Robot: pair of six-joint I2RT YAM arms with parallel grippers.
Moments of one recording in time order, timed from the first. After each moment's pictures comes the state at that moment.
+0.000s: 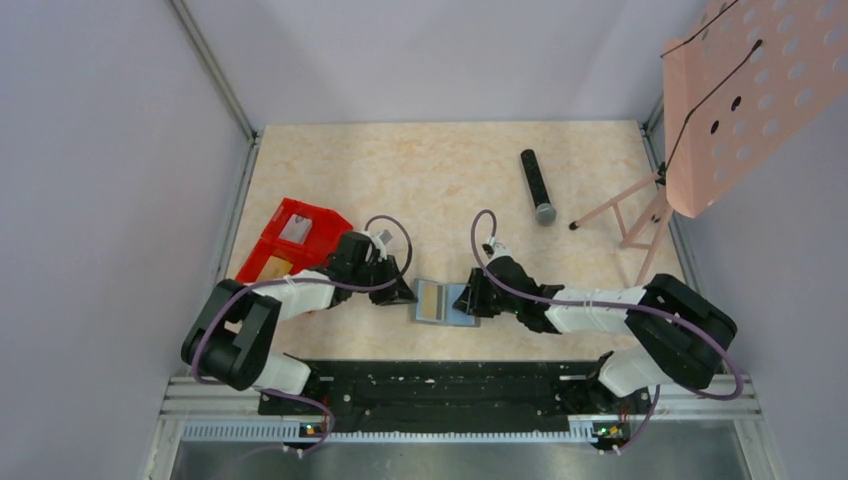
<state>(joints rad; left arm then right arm) -0.42 1.43 0.53 0.03 0.55 -0.69 0.86 1.43 0.48 0.26 -0.02 0.87</state>
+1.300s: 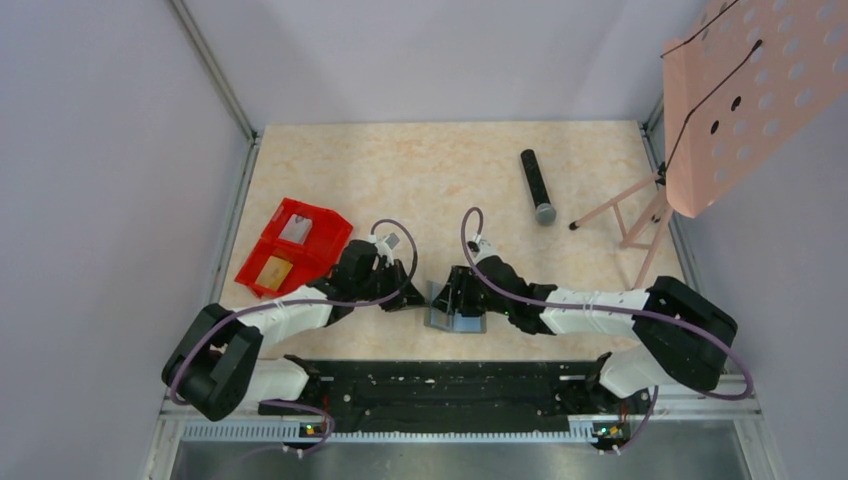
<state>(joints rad) -0.56 1.28 0.46 0.13 0.52 -0.85 0.96 1.42 0.56 0.26 -0.02 0.91</state>
